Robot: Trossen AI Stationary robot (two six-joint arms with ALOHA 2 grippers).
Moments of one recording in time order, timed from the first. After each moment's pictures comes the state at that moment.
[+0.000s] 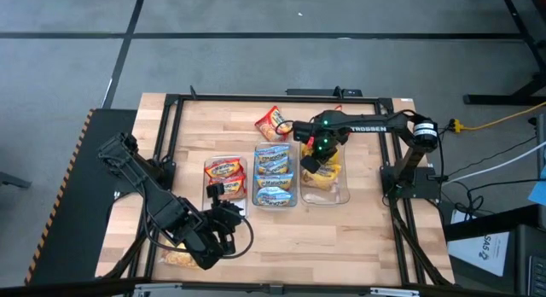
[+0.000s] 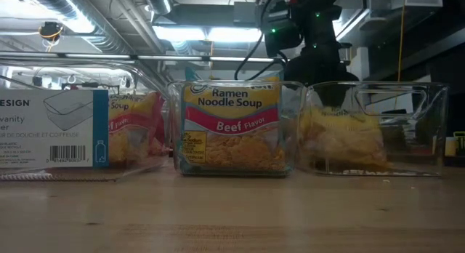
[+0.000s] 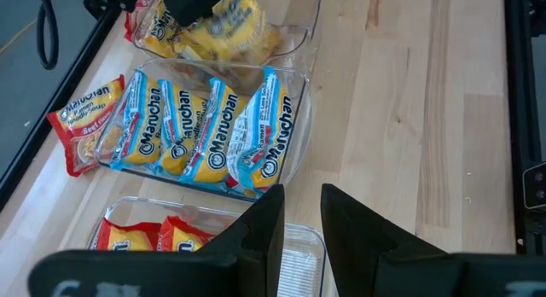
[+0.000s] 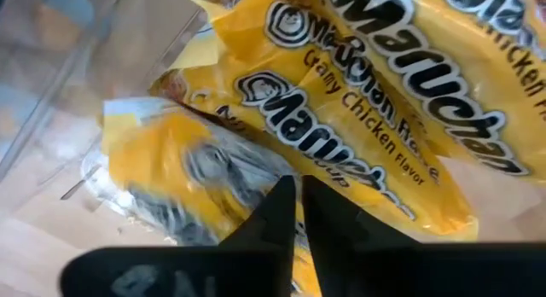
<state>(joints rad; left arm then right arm) -0.73 1.67 1.66 -1.13 -0.74 -0.78 -0.22 1.76 1.35 -1.22 -0.08 0.55</state>
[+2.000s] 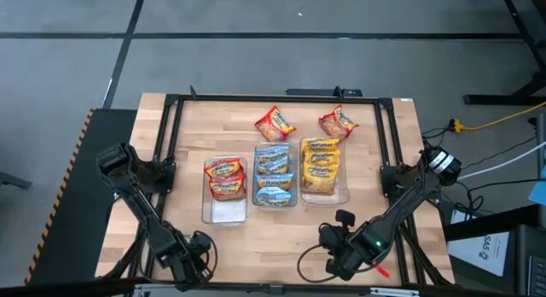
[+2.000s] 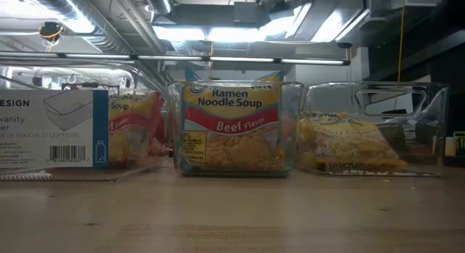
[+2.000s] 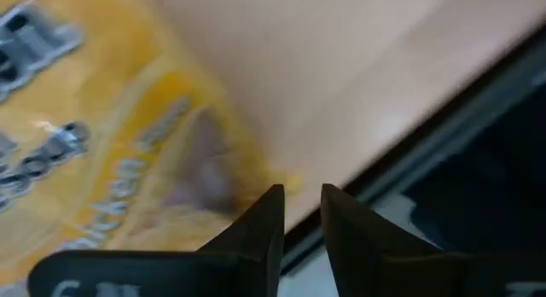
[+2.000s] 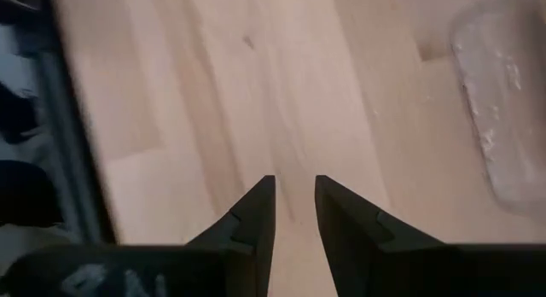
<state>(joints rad) -0.98 1.74 1.07 -0.57 0.02 -1.88 0.81 1.75 1.29 -0.86 0.30 1.04</state>
